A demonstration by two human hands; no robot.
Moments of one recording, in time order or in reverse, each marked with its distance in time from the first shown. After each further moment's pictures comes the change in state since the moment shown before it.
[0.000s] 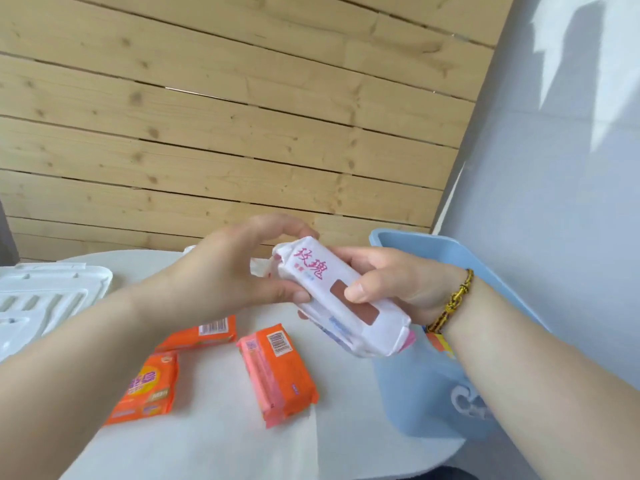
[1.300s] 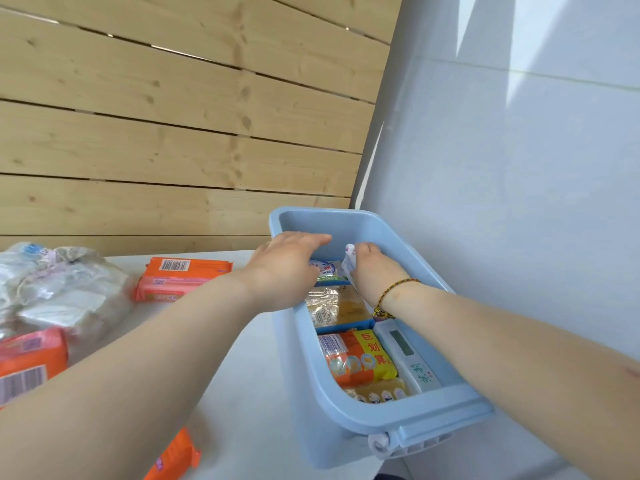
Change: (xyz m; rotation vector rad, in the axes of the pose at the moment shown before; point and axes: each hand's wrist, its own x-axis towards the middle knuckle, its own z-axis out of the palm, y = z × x) left_hand 0.139 -0.042 0.175 0.202 -0.351 -0.257; right_hand -0.023 0.115 -0.156 -1.207 0.871 0.775
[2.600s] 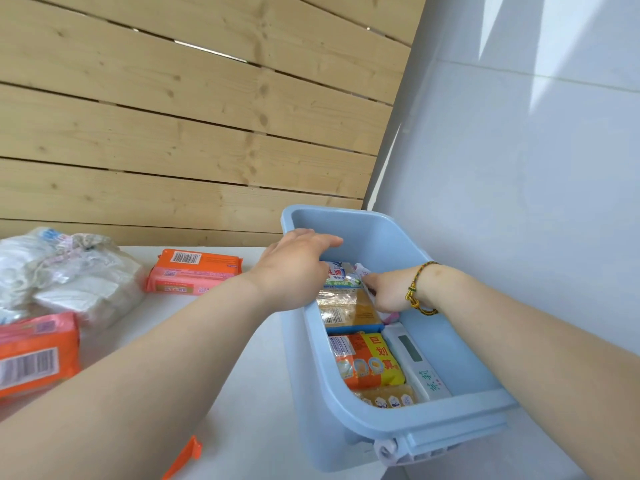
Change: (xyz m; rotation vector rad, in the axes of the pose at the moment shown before) left_hand -0.001 -0.002 0.005 -0.086 0.044 -0.028; right_hand -0.004 0.006 -0.019 -0.155 -0.584 -0.097
